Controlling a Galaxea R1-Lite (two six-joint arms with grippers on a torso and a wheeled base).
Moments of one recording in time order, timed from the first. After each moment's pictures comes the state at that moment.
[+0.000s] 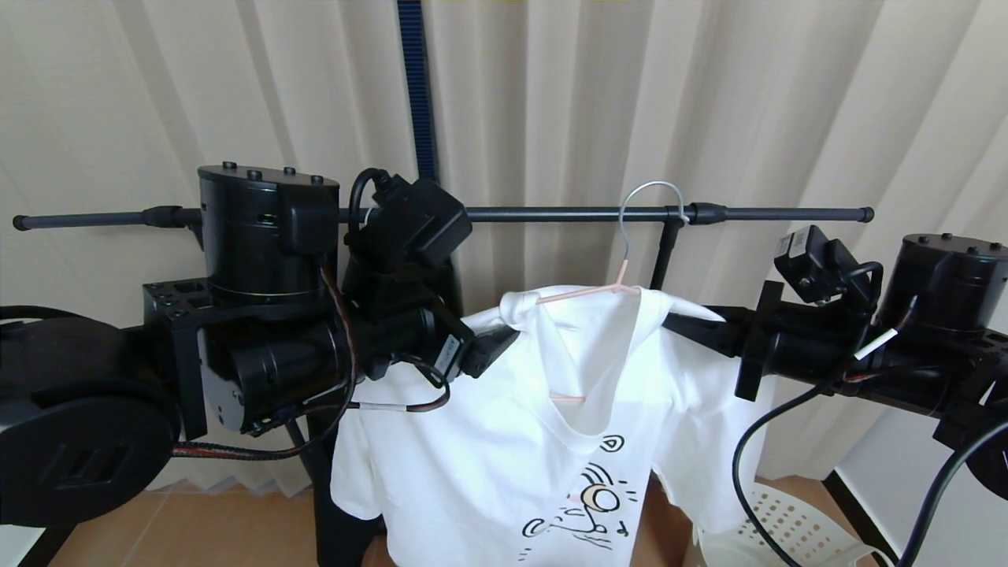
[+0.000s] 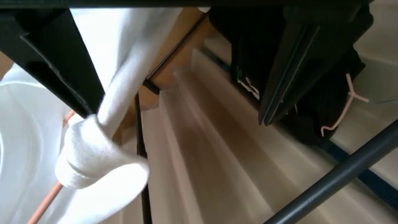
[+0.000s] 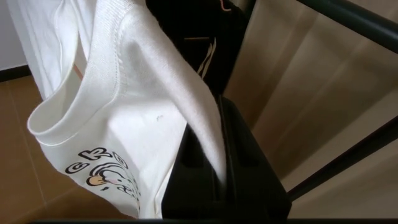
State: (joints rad) left arm -0.68 1.64 -0.97 -0.39 0.05 0.35; right arm 0.26 1.68 -0.66 -0.83 0.64 -0.24
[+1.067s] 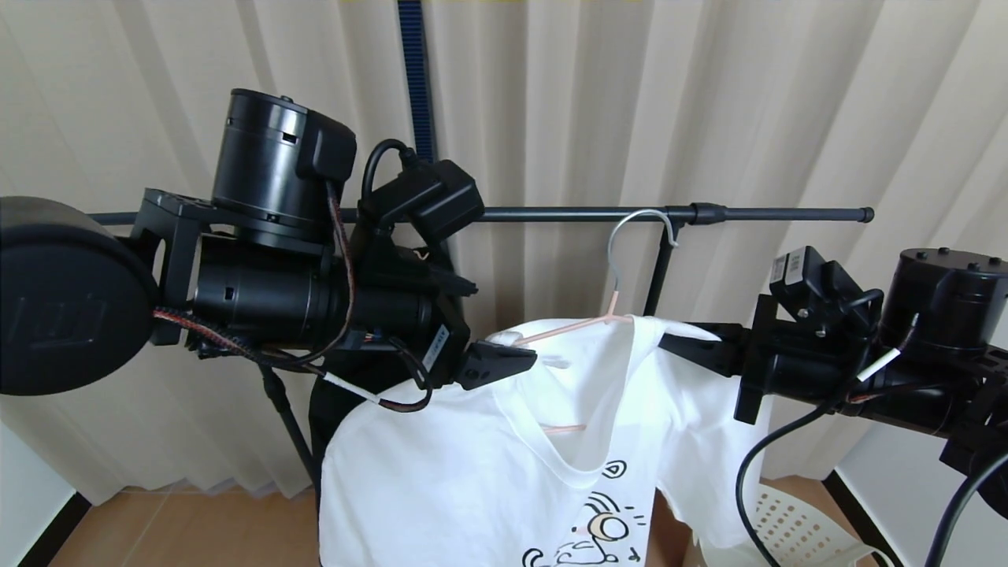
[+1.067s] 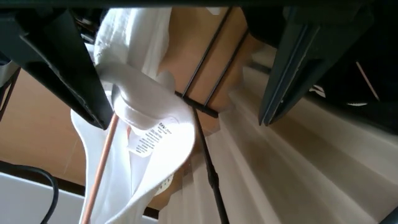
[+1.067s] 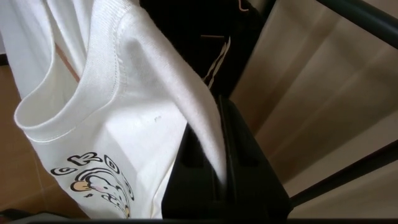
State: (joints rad) left arm -0.62 1.67 -1.25 0.09 -0.30 0.35; right arm 0.30 1.66 -0.61 -0.84 0.64 -0.31
